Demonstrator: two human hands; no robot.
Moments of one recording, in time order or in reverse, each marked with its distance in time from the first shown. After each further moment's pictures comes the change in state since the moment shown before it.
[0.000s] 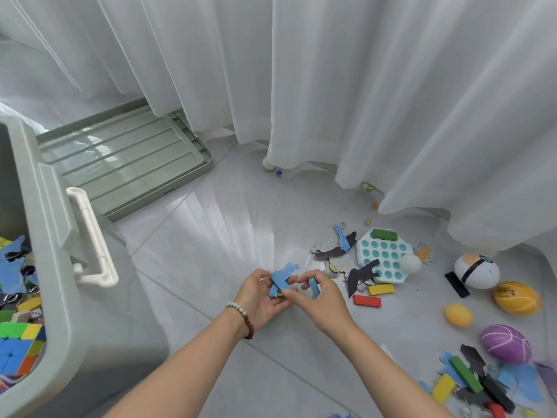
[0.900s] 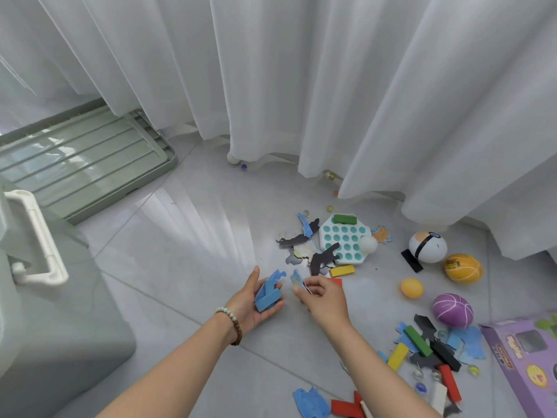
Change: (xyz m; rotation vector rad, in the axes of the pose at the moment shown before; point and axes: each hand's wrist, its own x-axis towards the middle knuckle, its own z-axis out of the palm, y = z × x) left_hand 0.008 -0.049 0.023 0.095 0.126 -0.033; right_hand -0.016 0.051 -0.049 0.163 0.190 0.164
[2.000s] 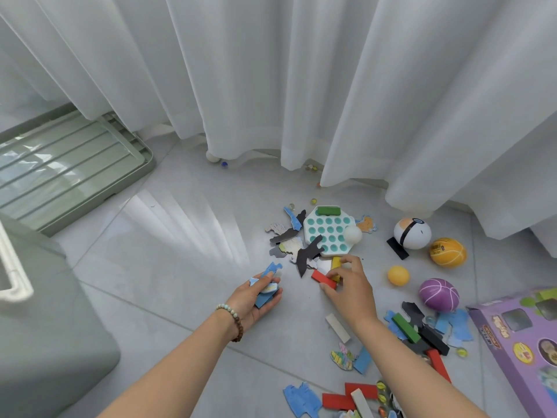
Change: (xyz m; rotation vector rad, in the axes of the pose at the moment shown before) left_hand 0.008 -0.010 0.025 0.042 0.031 0.038; right_hand 0.030 0.032 -0.069 -0.620 0.176 -0.262
